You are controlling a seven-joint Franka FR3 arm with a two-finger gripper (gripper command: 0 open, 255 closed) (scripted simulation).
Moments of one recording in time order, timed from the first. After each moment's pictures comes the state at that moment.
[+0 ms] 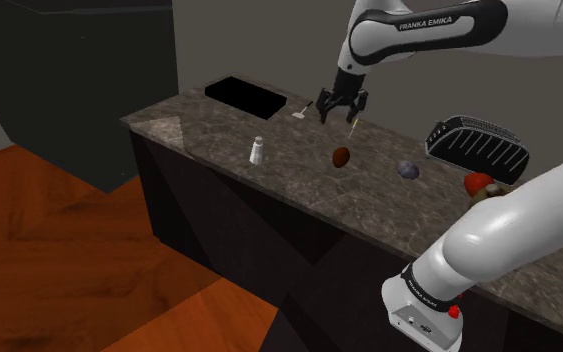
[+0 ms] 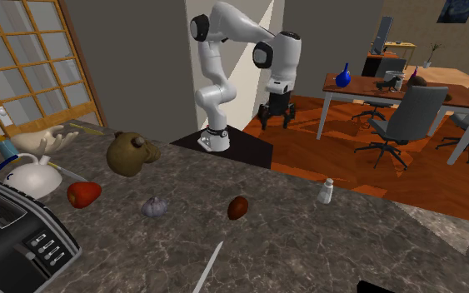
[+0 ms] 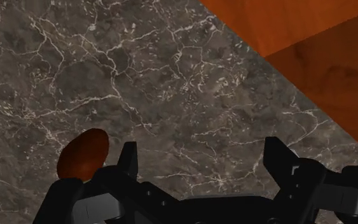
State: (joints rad) arm -0.16 -0.25 -0.02 -2.21 -0.07 1.95 0.37
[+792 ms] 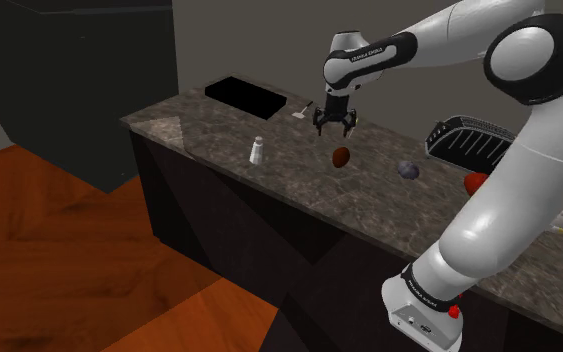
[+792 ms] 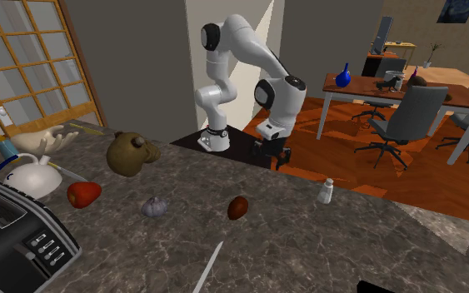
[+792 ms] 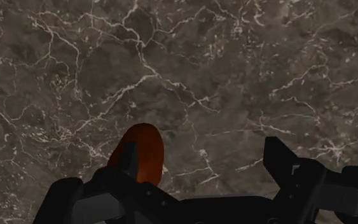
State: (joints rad) arm -0.24 0.16 -0.09 -2.00 -0.14 2.01 0.63
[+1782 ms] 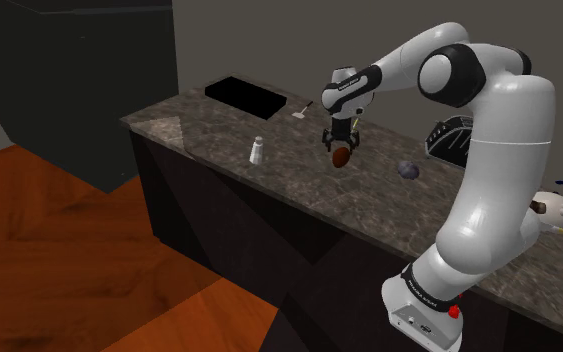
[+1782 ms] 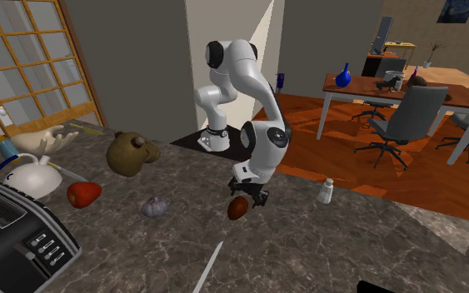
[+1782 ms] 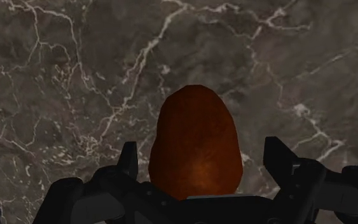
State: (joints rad) arm -0.32 0.51 -0.19 -1.81 -0.13 2.05 0.81
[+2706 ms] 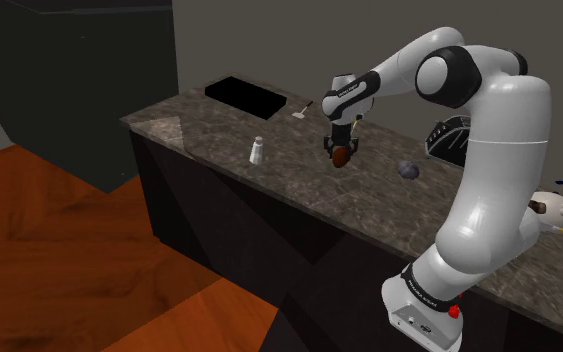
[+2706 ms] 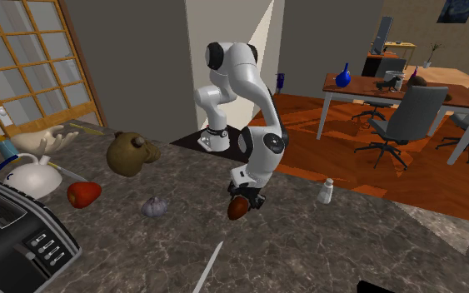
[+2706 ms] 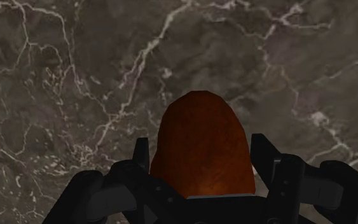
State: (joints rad) arm -0.33 0.53 -0.19 -1.84 -0.13 2.10 0.81
